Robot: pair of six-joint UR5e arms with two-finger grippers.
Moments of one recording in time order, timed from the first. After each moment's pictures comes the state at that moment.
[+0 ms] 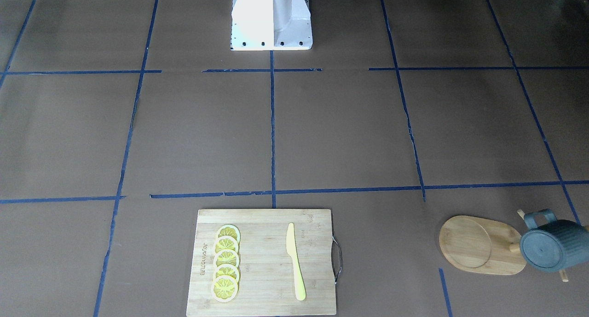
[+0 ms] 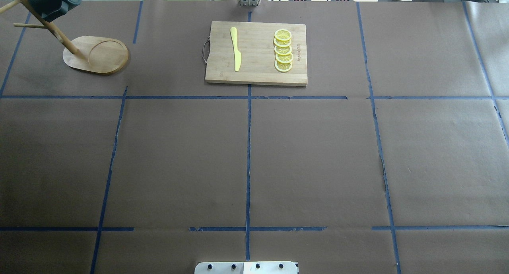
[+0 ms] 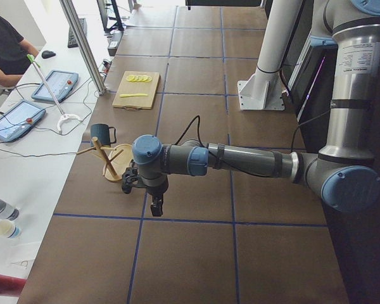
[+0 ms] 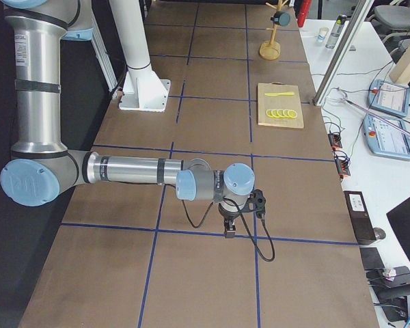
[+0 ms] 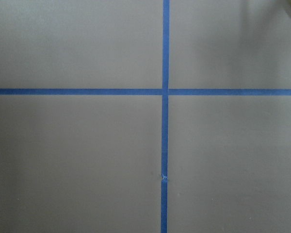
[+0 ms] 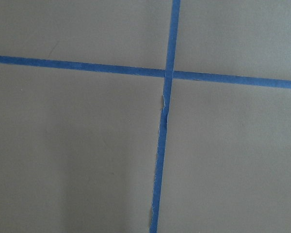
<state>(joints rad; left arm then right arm) -1.52 -1.58 -1.67 -1.50 -2.32 -0.06 1.50 -1.62 1.60 -1.52 2.37 -0.02</state>
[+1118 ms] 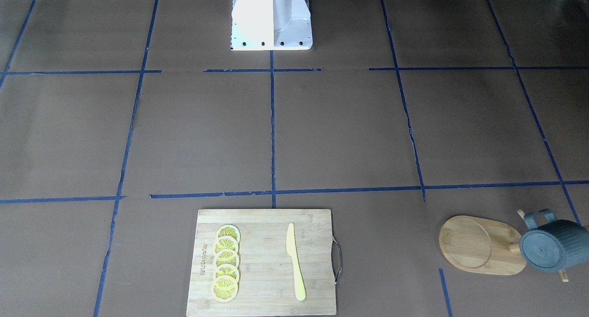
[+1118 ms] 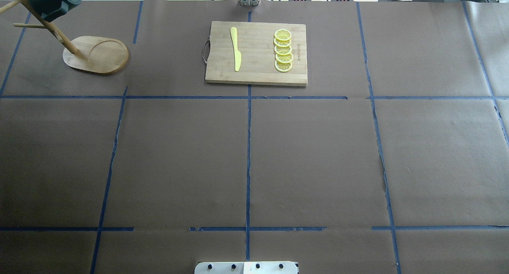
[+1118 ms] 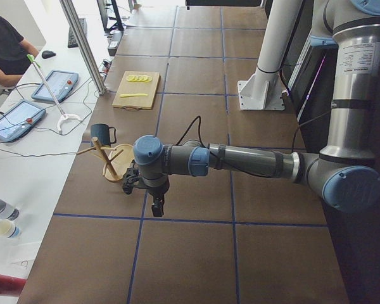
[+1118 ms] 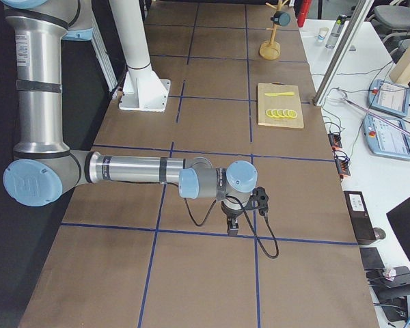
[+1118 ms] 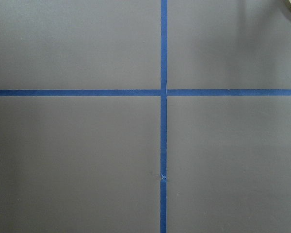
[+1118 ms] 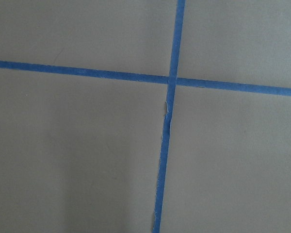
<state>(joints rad) -1.52 -1.58 -1.67 -1.50 -2.32 -0.06 1.50 -1.62 1.60 -1.52 2.37 -0.01</state>
